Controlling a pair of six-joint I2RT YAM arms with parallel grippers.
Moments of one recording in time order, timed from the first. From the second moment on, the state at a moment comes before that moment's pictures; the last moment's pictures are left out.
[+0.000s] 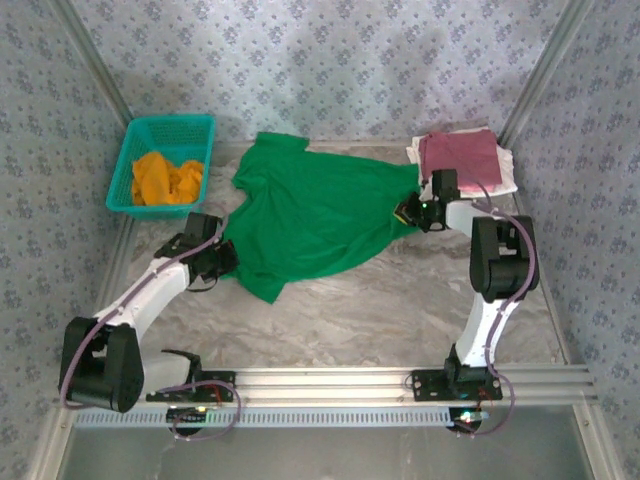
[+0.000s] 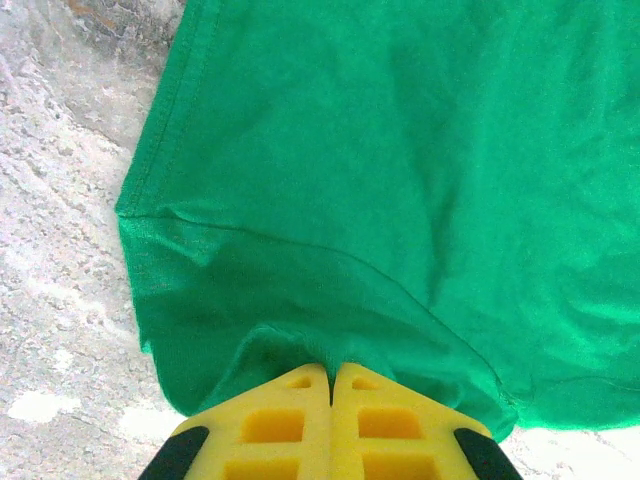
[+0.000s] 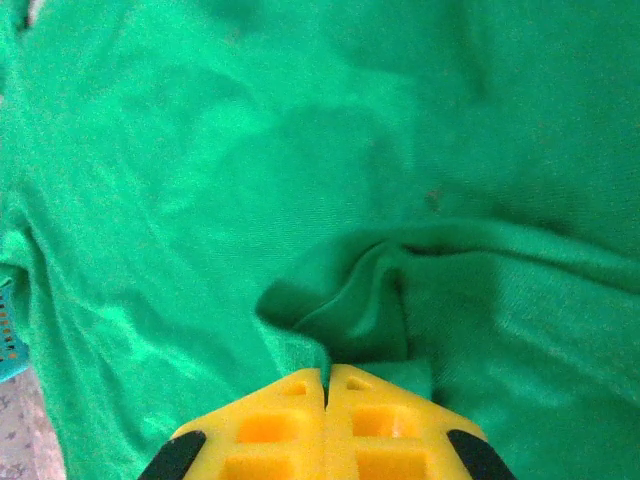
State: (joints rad) left arm -0.23 1.23 0.73 -0.53 0.08 -0.63; right arm 0.03 1.88 1.16 -0.19 -0.49 0.65
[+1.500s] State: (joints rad) left arm -0.18 1.09 0.66 -0.62 0.08 -0.59; right arm -0.12 1.25 0.68 -0.78 -0.33 0.66
